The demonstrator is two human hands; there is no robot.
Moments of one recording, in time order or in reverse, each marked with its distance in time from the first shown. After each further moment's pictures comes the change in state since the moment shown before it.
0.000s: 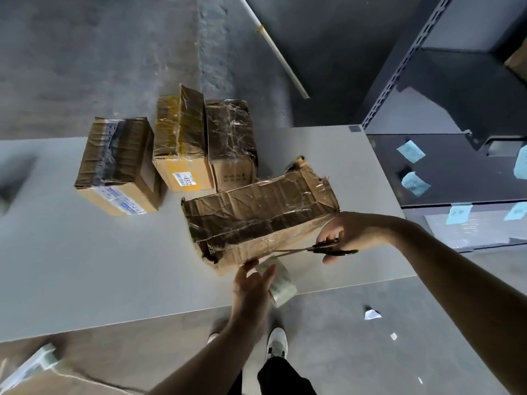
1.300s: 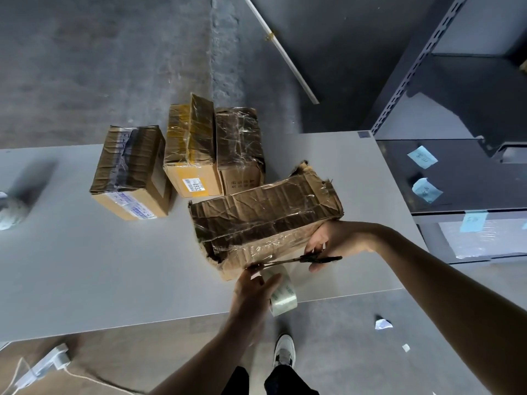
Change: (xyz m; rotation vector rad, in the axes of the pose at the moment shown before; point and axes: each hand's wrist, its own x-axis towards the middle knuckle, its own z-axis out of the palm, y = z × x) left_hand -0.003 0.016 -0.012 0.188 -0.104 0.016; right_hand 0.031 -0.018 0.011 0.136 -0.086 -0.016
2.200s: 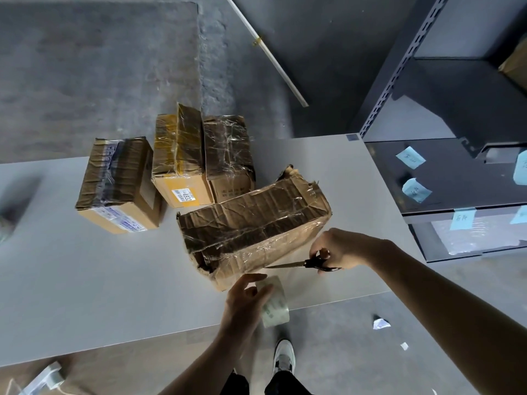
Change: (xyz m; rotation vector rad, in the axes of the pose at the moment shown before) left_hand 0.001 0.004 -0.009 0.191 0.000 0.049; right_hand 0.002 0.023 0.010 -0.260 0.137 0.034
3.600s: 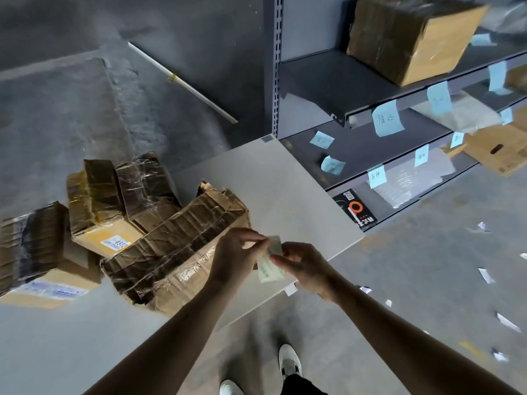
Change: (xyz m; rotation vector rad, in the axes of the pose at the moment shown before) left_hand -0.004 0.085 0.101 0.502 -0.253 0.508; right_hand -0.090 -0.009 0.096 1.193 0.789 -0.076
